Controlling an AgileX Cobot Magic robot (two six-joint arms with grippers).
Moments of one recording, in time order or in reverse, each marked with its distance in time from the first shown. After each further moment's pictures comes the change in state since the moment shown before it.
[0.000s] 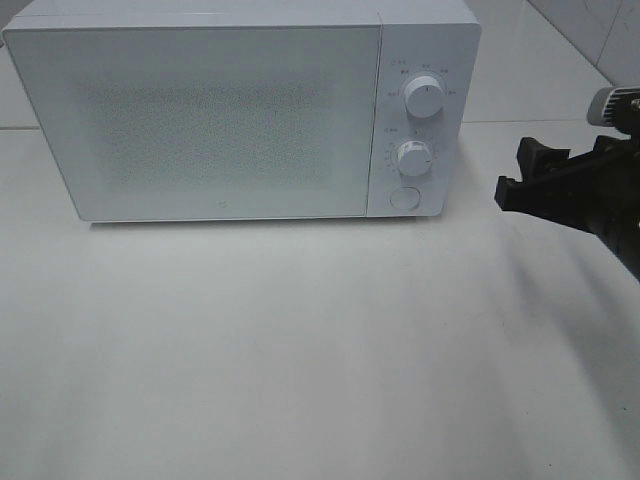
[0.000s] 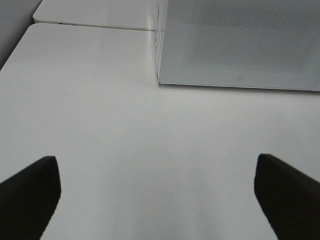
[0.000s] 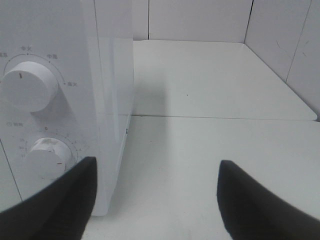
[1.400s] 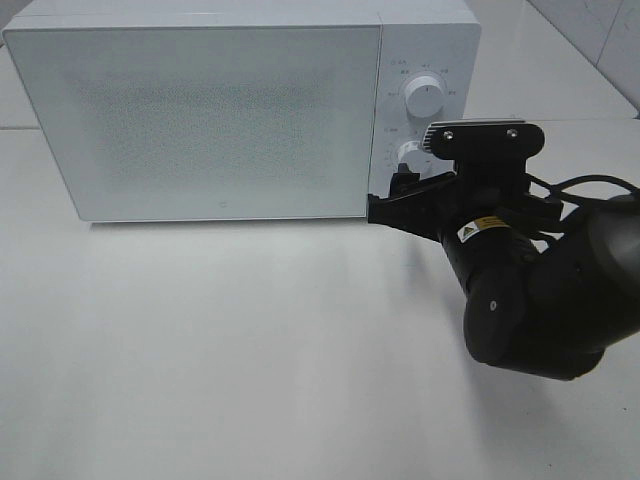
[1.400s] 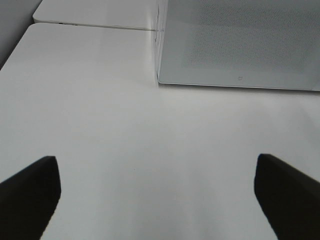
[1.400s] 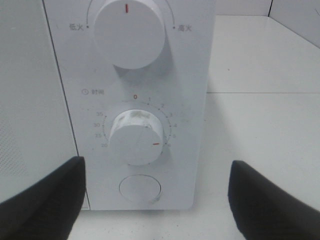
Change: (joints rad) left arm 0.000 0.000 0.000 0.000 0.000 0.000; right arm 0.266 0.399 -0.308 0.293 -0.081 -0.023
